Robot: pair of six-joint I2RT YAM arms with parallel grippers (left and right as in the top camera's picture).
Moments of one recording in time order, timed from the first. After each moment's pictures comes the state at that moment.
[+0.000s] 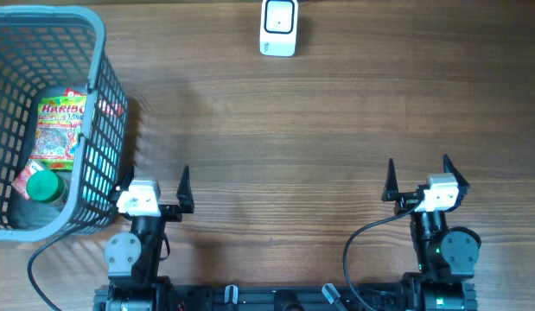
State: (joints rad) left arm 0.00 0.01 0.04 -0.13 0.05 -0.02; right arm -0.04 0.02 0.01 0.00 -0.06 -0.14
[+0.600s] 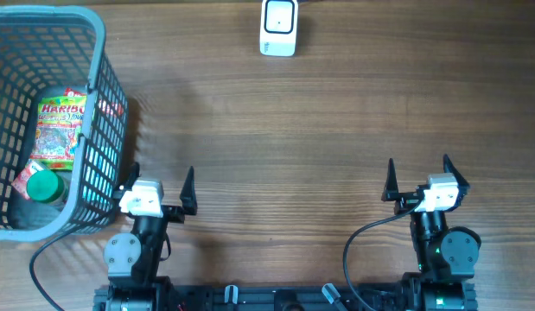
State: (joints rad) left arm 0.00 0.01 0.04 -0.12 0.13 -0.02; right arm -0.04 0.02 0.01 0.00 -0.06 -0.14
